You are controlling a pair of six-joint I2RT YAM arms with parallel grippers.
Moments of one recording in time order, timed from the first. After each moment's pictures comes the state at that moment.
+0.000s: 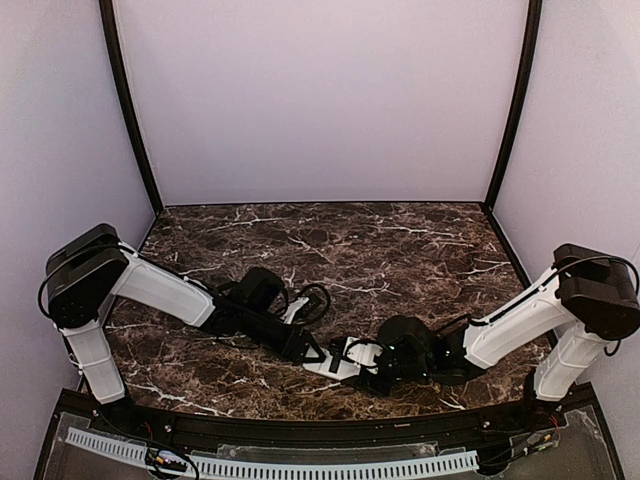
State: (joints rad) left arm -0.89 1.81 0.82 0.11 0.59 -0.49; right arm 1.20 1.64 0.54 0.39 0.02 -0.18
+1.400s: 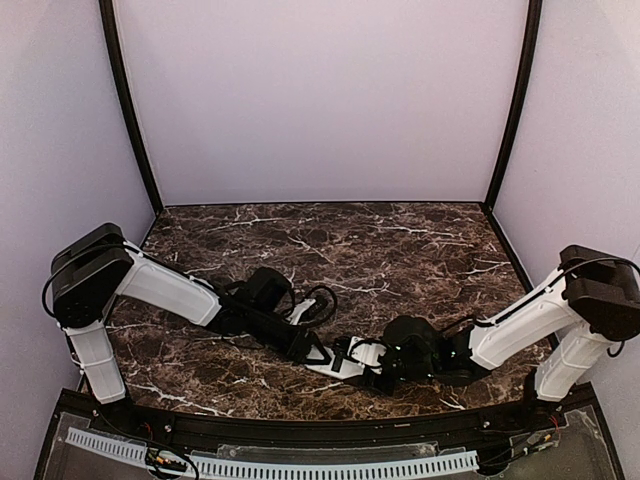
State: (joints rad) left arm -0.91 1.83 0.86 0.08 0.60 -0.48; right arm 1.20 1.60 0.50 0.41 0.03 -0.19
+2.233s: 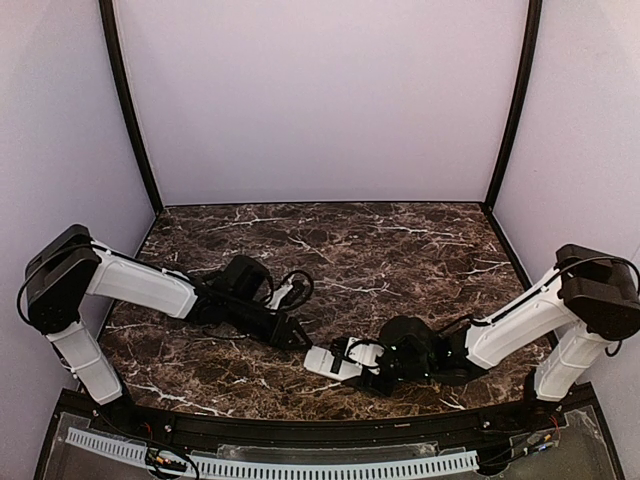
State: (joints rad) left arm -0.82 1.69 0.80 0.01 0.54 -0.50; right arm 1.20 1.62 0.52 0.39 0.02 -0.18
